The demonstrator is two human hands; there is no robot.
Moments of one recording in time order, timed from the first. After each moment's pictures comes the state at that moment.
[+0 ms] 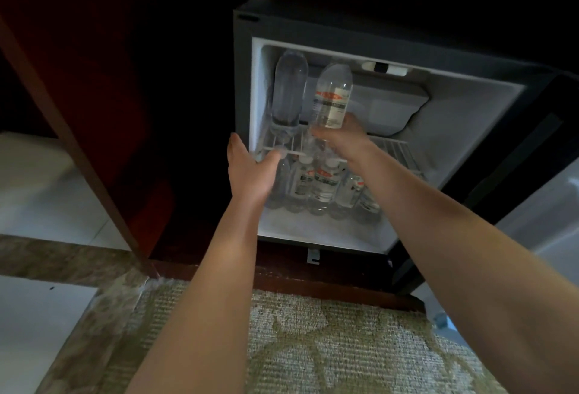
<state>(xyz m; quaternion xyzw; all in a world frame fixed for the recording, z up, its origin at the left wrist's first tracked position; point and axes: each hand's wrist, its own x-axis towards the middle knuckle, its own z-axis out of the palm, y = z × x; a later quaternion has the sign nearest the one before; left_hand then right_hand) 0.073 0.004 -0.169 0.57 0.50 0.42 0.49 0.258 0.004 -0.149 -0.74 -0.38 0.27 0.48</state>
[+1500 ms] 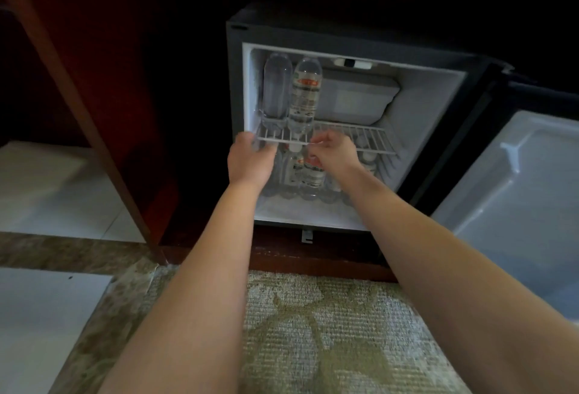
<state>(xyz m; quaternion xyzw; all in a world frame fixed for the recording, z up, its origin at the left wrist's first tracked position) 0.049 -0.049 -0.129 0.63 0.51 0.36 0.46 0.208 -0.078 -0.149 -0.77 -0.34 0.24 0.48</state>
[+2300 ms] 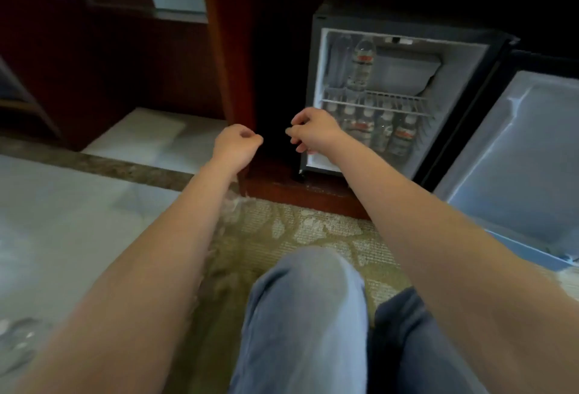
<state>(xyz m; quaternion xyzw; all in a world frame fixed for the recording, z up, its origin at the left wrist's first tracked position) -0.170 -0.170 -0.088 0.67 0.58 0.29 0.35 -0.014 -0.204 -0.070 -0.72 -0.52 0.31 0.34</state>
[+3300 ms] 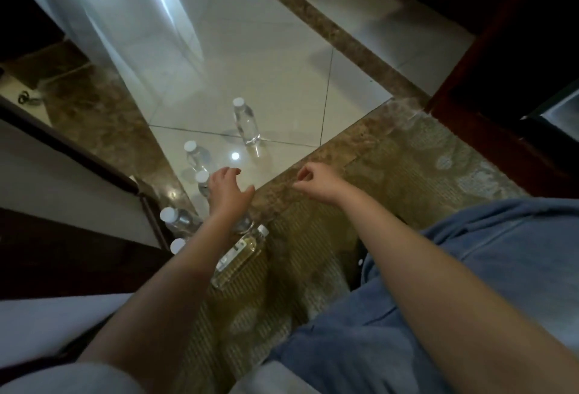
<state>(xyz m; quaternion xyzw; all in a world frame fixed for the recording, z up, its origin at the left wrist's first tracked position) -0.507 -0.435 -0.299 0.38 0.88 0.18 0.22 -0.335 -0.351 -0.254 -0.51 -0.72 0.46 -0.03</state>
